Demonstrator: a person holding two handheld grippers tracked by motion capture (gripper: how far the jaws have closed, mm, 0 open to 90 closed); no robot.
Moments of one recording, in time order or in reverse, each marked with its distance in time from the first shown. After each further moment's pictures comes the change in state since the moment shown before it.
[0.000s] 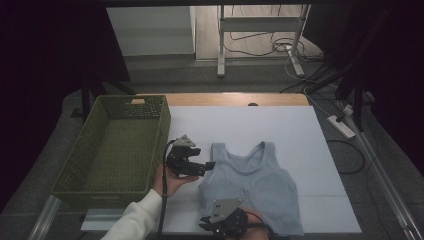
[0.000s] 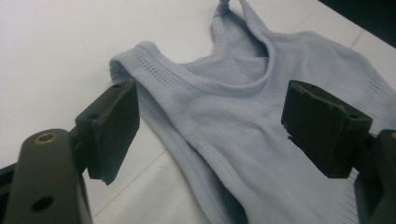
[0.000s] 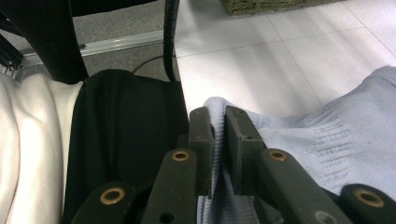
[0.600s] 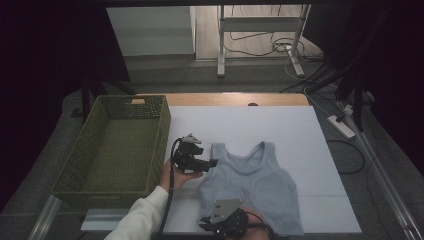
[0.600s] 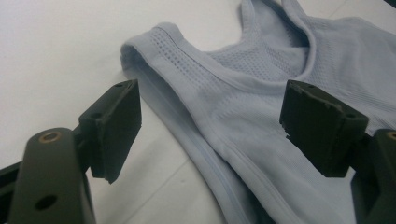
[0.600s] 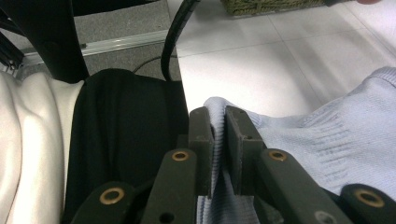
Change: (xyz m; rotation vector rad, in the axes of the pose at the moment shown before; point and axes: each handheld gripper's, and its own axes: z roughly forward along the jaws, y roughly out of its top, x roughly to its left) left arm 0.018 0.002 0.035 0.060 0.023 -0.026; right arm 0.000 -0.001 0.000 -0.003 0.003 -0.009
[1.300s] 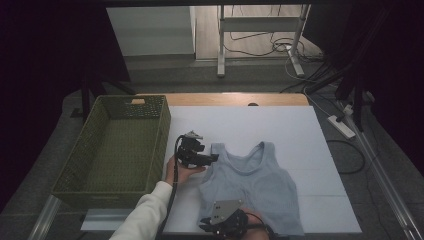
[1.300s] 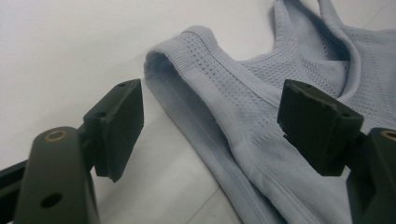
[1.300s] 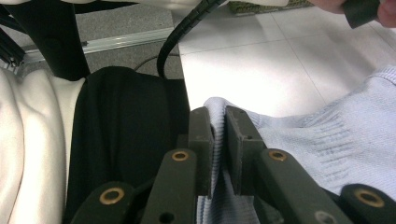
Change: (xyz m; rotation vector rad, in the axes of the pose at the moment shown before) left arm 0.020 0.003 0.025 0.001 0.012 -0.057; right arm 0.001 -0.001 0.000 0.006 0.006 -0.008
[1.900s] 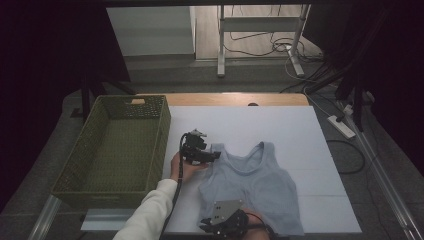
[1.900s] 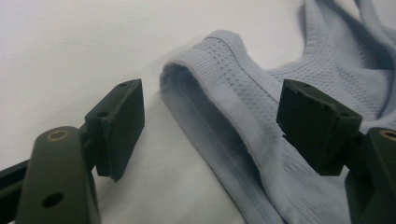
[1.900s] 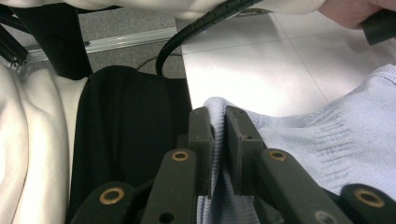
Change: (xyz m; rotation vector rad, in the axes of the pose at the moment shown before) left arm 0.008 0.007 0.022 0.023 0.042 -0.020; right arm 0.000 -0.001 -0.001 -0.001 0.009 0.001
